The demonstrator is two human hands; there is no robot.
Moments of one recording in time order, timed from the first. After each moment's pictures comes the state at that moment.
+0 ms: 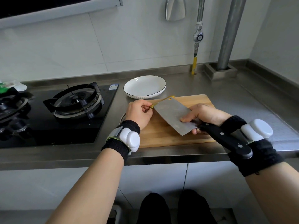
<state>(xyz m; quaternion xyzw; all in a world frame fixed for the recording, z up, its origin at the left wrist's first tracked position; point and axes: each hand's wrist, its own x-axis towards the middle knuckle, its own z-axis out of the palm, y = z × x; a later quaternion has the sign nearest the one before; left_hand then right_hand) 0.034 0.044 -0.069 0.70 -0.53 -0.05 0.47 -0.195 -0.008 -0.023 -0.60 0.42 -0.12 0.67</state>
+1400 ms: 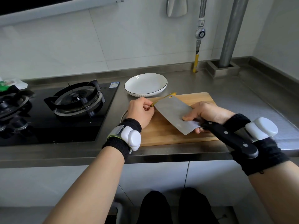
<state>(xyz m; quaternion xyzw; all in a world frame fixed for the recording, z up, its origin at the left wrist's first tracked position) 0.034 0.043 -0.070 0.71 -0.52 -0.08 0.47 -0.197 -0.002 -0.018 -0.60 0.41 -0.12 0.68</state>
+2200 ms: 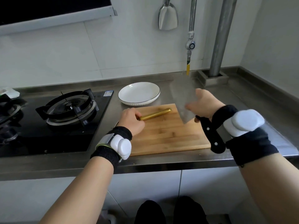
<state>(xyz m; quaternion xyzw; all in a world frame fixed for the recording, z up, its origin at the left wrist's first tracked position) 0.040 0.045 -0.059 0.78 -0.52 -0.12 0.32 -0.201 -0.022 0.017 -0.71 0.52 -0.25 0.39</state>
